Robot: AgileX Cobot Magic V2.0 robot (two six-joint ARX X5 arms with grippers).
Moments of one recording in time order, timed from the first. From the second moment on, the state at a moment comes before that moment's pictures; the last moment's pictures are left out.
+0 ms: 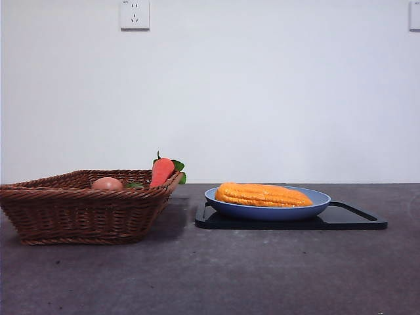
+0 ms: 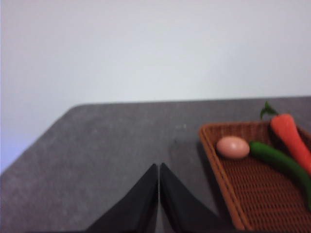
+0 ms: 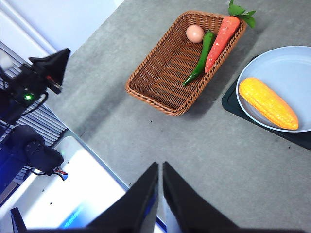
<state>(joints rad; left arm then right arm) 0.09 0.00 0.15 -0.15 0.05 0.04 0.46 0.86 1.37 -1.13 -0.47 0.17</state>
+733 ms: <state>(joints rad) 0.09 0.00 0.03 -0.18 0.05 -0.10 0.46 0.86 1.37 -1.13 -0.47 0.17</state>
